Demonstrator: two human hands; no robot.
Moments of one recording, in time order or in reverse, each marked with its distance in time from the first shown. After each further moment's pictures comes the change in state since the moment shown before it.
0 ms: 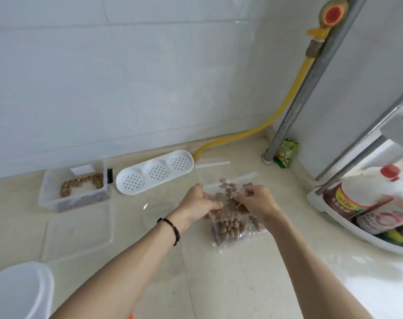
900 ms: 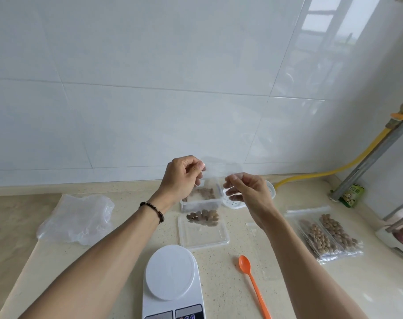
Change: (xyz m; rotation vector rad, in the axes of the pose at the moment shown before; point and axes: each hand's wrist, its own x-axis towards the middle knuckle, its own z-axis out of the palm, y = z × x) left_hand -0.215 -0.022 -0.372 0.087 0.422 0.666; right_hand -0.182 -0.241 0.271 0.441 -0.122 -0.496
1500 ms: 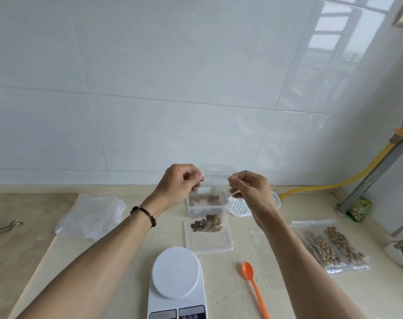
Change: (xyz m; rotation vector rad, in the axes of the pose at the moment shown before) left_hand -0.031 0.018 -0.032 0.065 -0.065 0.053; right_hand -0.013 -0.028 0.015 -0.057 0.031 -0.078
